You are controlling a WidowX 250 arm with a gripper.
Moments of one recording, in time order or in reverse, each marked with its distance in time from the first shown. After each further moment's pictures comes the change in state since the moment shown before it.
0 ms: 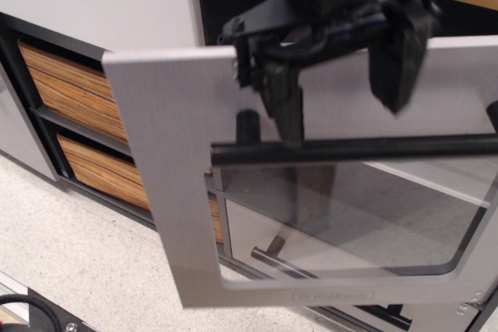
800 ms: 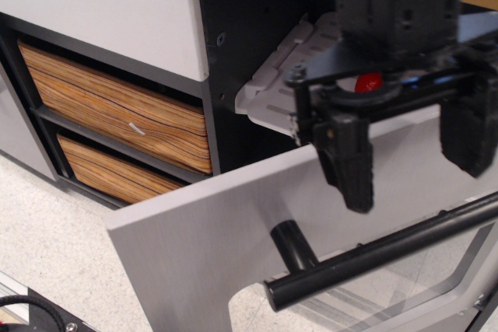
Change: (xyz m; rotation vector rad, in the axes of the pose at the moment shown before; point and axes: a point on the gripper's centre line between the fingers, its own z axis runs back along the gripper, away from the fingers) arm -0.032 -0.013 -0.004 0.018 0.204 0.105
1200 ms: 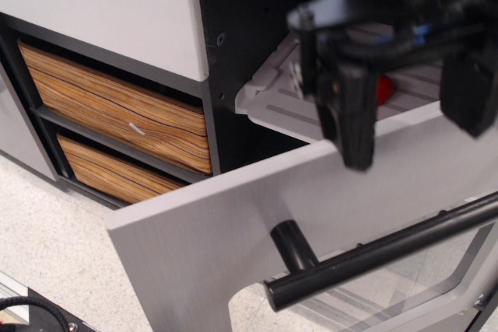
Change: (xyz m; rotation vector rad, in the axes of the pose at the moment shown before) arm -0.007 -0.002 0.016 0.041 -0.131 -0.012
